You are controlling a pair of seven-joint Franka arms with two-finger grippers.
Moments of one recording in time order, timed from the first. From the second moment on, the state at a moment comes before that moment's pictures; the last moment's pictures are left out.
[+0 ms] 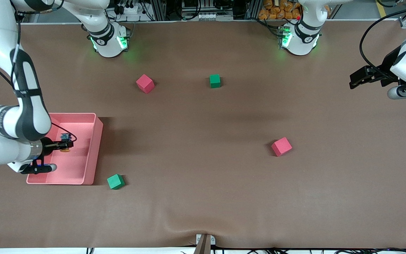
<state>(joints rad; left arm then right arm) 0.07 -0.01 -0.17 -1.57 0.00 1.46 -0.17 -0.13 0.57 0.04 -1.50 0.02 1.73 -0.17</state>
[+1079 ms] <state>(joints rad) 0.03 0.14 -0.22 -1.57 0.00 1.49 -0.17 0.30 0.59 0.23 -1.24 0.13 1.72 0.57</state>
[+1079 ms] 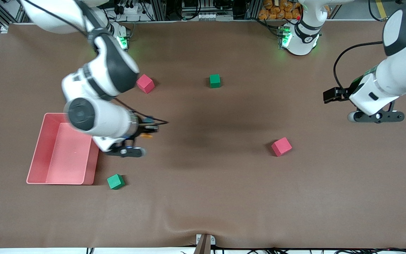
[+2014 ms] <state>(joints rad) -0.04 0.31 -0.22 -1.55 -0.04 1.53 -0.17 0.72 0.95 0.13 -1.14 0.13 2.17 0.78</state>
